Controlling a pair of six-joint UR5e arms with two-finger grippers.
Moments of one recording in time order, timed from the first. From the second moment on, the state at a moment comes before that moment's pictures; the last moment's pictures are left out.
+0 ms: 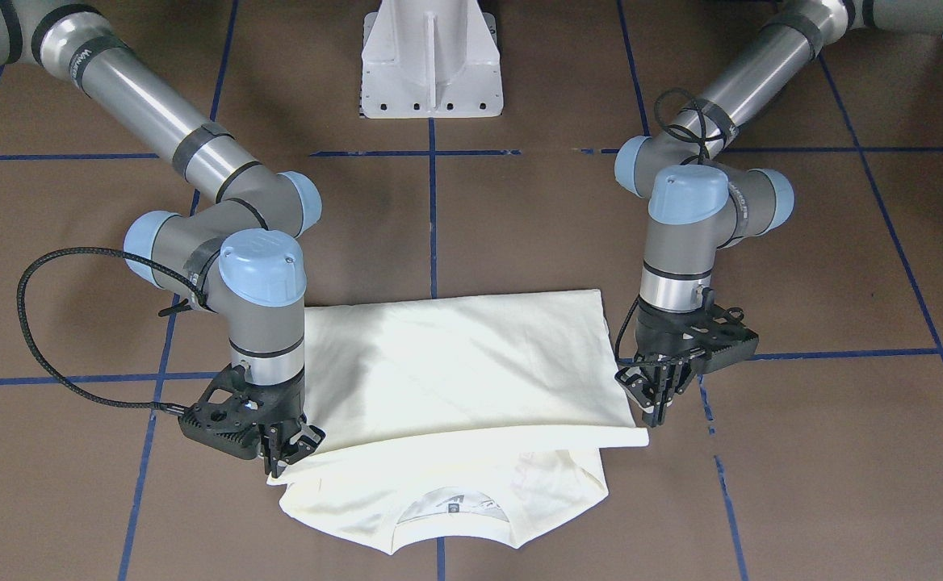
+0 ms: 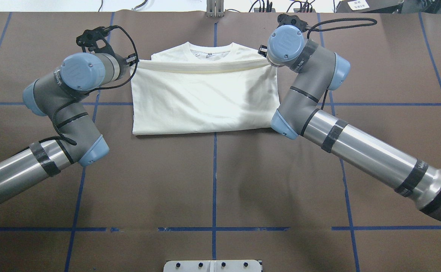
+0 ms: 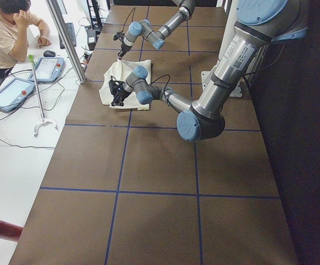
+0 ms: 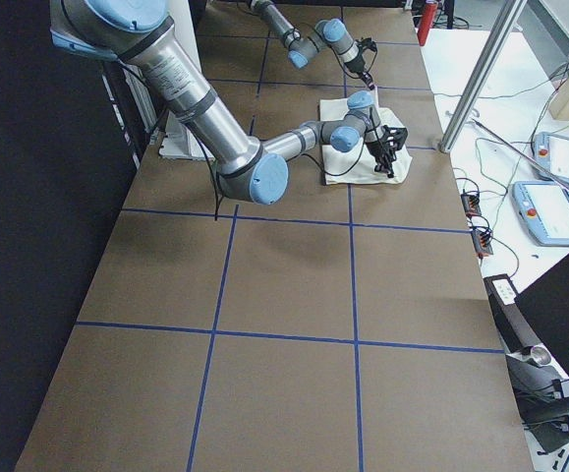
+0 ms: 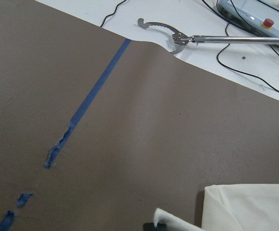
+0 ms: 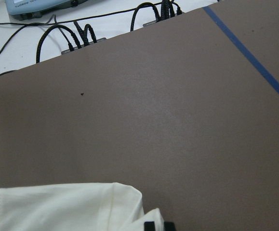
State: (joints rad) left arm -0.75 -2.14 -1.33 -2.21 -1.47 -1.47; right arm 0.75 -0.75 1.10 -1.15 1.53 1.44
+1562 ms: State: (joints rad) left arm -0.76 -2.13 -1.35 -2.22 -1.56 -1.43; right arm 0.57 -1.17 1.63 -1.14 1.57 1.73
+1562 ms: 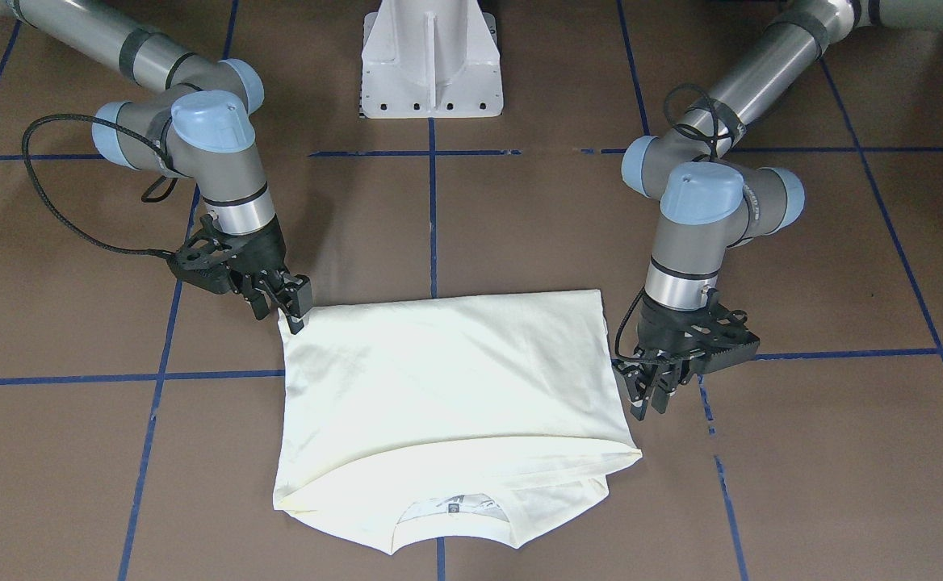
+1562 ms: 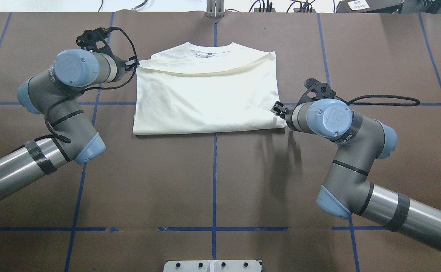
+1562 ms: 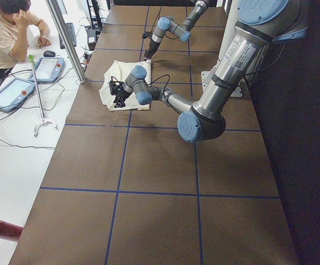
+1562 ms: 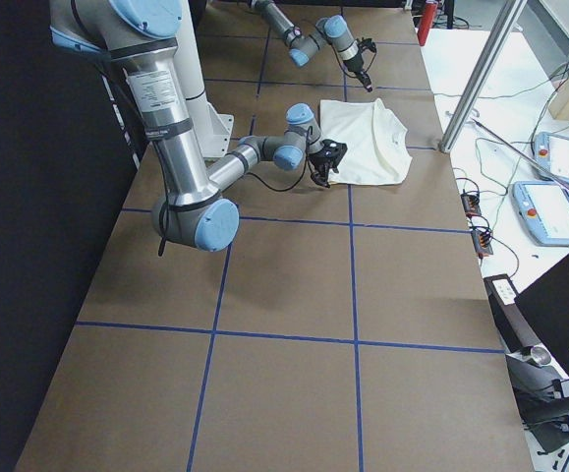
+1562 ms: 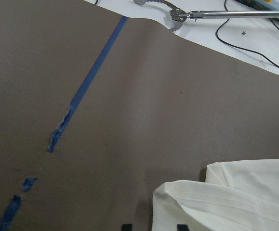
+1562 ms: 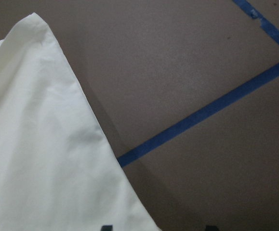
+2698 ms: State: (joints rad) left arm -0.76 -2.14 -1.38 -2.21 -1.57 -1.43; right arm 0.46 -1.35 1.91 -1.15 1.59 1.75
